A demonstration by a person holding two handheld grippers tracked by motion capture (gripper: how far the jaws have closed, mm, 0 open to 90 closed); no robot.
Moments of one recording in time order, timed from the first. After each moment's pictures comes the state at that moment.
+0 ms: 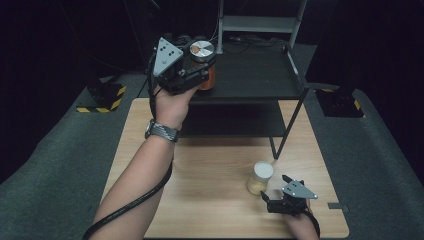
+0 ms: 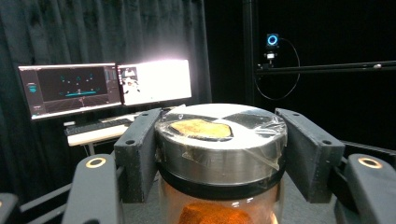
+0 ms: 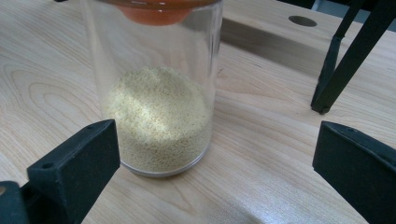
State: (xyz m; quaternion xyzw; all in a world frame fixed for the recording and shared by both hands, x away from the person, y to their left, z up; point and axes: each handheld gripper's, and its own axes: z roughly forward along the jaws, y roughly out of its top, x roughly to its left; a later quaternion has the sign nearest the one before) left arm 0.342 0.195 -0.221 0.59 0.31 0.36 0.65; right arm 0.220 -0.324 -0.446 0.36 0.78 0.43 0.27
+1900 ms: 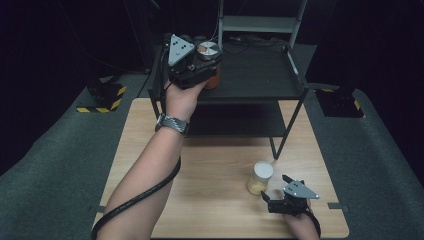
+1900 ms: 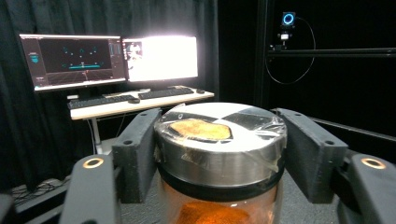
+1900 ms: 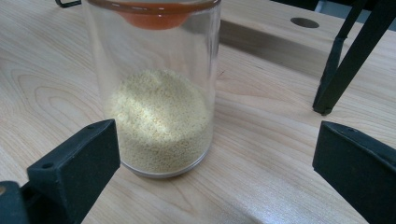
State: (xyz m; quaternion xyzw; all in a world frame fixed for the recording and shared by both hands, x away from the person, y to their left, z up) left arm 0.362 0.179 -0.217 0.61 0.35 0.34 0.63; right arm 0.221 -0.329 -0.447 0.36 0.78 0.44 0.26
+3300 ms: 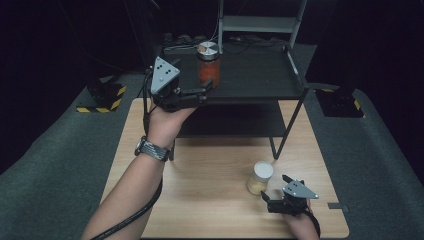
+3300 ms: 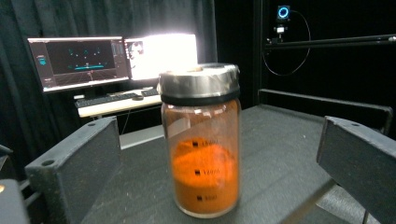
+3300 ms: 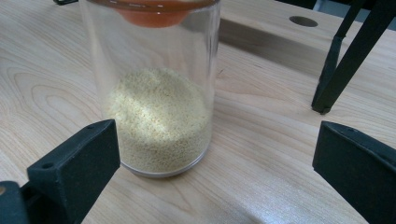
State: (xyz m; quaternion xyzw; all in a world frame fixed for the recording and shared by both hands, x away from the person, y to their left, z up) left arm 0.303 0.204 -0.234 0.62 0.34 0.35 0.62; right arm 0.221 -0.327 -0.447 0.36 0.78 0.43 0.27
